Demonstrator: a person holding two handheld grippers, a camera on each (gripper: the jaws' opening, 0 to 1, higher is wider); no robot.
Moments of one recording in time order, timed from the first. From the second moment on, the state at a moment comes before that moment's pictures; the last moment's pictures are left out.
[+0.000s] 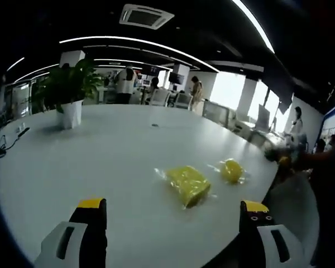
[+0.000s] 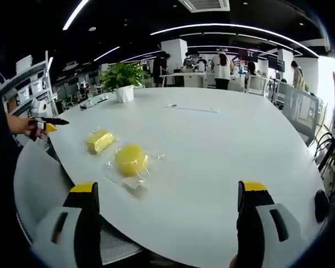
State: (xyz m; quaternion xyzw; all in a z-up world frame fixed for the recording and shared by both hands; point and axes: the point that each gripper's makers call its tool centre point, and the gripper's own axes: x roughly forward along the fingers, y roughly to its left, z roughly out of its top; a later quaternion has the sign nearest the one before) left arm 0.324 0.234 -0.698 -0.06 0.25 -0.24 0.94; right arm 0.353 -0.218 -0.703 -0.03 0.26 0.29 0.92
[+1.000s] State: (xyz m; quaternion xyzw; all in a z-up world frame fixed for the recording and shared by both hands) left arm 0.332 0.239 -0.695 -0.09 0.25 -0.22 0.94; right arm 0.347 -0.214 -0.703 -0.02 0.27 0.28 0.92
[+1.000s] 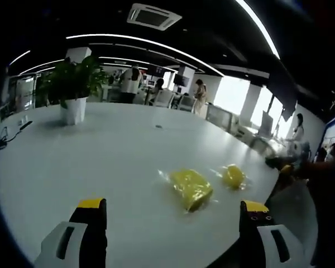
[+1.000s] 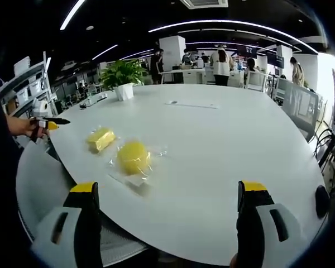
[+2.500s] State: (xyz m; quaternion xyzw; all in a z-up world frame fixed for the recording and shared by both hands) left arm 0.362 0.245 -0.683 -0.21 0.29 -0.20 0.91; right arm 0.341 -0.218 -0.710 -0.01 0.28 0.28 0.92
